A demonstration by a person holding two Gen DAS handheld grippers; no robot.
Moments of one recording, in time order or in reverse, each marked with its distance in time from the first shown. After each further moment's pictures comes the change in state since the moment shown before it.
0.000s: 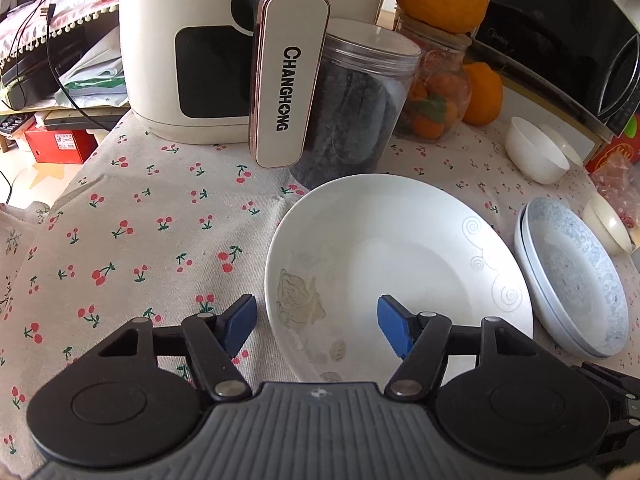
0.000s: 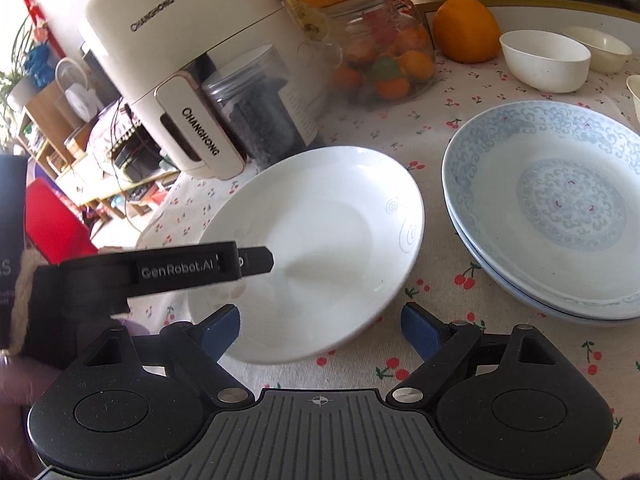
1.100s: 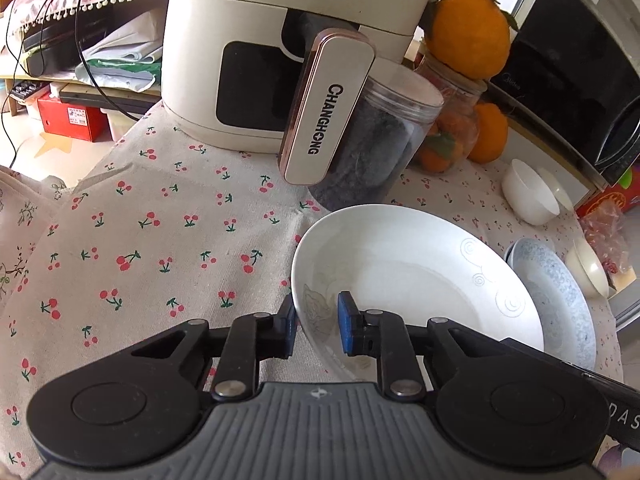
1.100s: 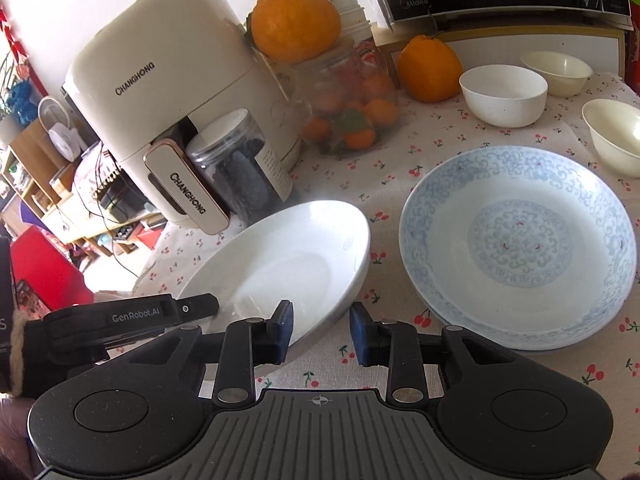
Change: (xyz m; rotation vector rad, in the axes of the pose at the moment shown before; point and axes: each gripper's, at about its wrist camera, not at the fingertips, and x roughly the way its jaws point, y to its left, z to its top) left arm -0.026 0.019 0.003 -0.128 -0.028 -0.051; right arm -0.036 -0.005 0.022 0.049 -0.081 -0.049
